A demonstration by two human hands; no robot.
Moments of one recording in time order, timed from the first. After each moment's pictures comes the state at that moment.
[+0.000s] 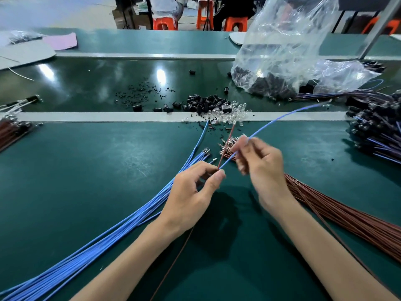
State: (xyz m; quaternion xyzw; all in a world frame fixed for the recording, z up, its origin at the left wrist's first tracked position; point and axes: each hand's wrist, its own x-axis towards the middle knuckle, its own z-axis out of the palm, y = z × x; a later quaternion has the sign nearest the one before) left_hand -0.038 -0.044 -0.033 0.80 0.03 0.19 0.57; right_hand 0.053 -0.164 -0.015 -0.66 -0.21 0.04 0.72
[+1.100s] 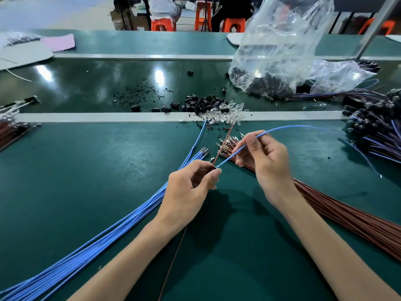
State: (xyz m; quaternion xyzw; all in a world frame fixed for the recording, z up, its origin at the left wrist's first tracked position) left_hand -0.036 -0.044 -0.035 0.76 0.08 0.19 0.62; right_hand 0.063 -0.173 -0.014 -0.62 -0.26 0.03 0.74
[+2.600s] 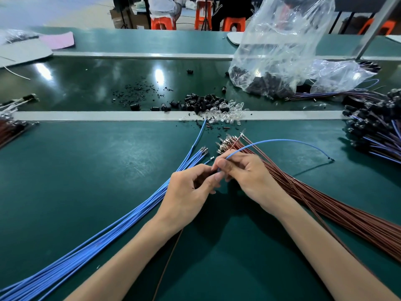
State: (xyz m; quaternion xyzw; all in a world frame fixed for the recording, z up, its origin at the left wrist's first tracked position) left_hand -0.037 -0.044 -0.033 0.78 0.05 0.16 0.61; right_hand 0.055 -0.167 -0.024 -0.69 -0.33 0.17 0.62
